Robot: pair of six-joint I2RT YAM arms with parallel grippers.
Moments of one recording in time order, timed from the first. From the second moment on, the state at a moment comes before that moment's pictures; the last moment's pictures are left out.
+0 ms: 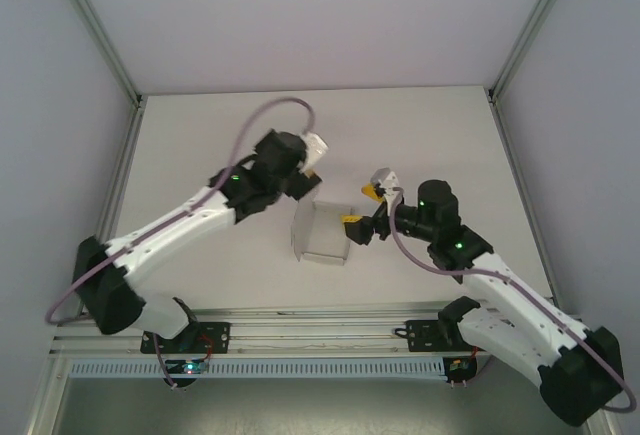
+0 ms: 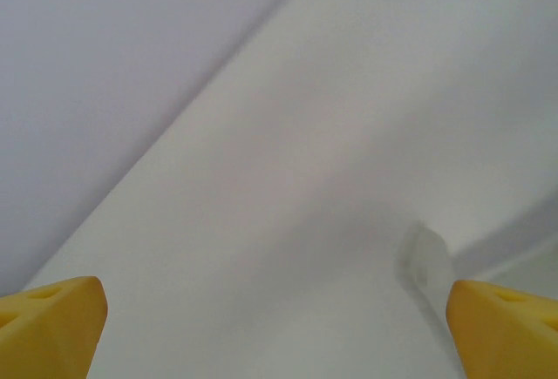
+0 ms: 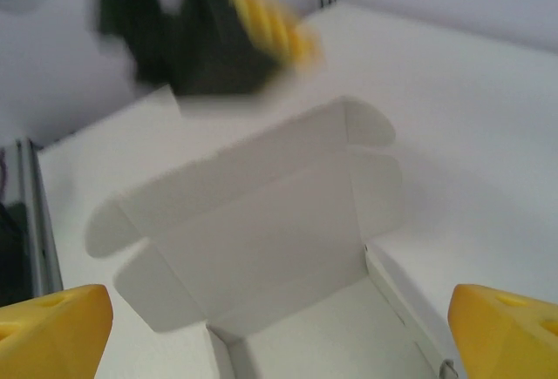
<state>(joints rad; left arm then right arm) -0.73 1.38 1.28 -0.51 -0.37 0.23 0.50 0.92 0.57 -0.04 -0.52 0.02</state>
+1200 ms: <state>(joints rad) -0.70 0.78 0.76 -0.60 -0.55 -0.61 0.66 1.70 0.92 -0.26 0.01 0.23</state>
